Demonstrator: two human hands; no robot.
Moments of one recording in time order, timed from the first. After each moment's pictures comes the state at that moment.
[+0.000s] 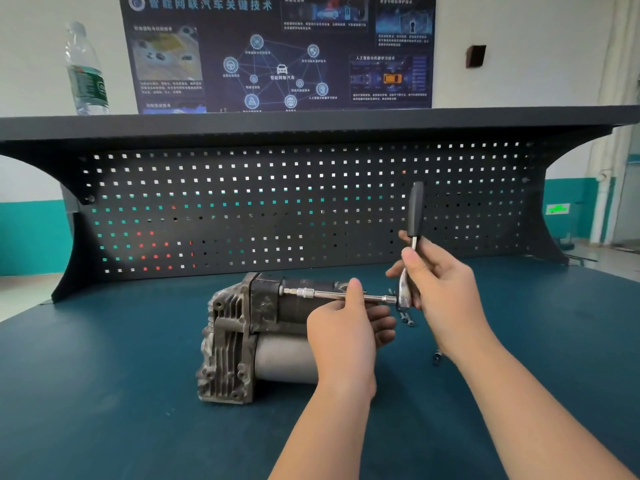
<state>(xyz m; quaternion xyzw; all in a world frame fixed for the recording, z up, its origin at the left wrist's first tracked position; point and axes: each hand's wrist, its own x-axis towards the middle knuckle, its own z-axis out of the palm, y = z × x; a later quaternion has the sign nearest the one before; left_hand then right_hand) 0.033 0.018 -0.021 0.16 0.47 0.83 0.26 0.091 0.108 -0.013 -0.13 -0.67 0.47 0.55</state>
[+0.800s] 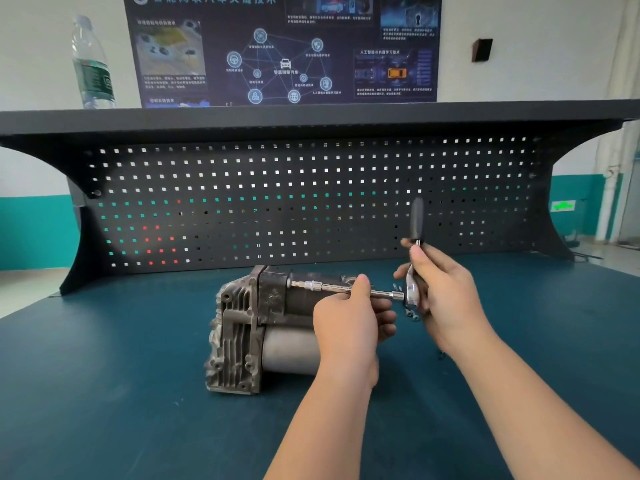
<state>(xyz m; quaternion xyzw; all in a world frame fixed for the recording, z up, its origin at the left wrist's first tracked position) 0.029 0.015 -0.020 0.17 0.48 0.81 0.28 0.084 0.106 -0.016 -0.16 -0.55 0.64 0.51</state>
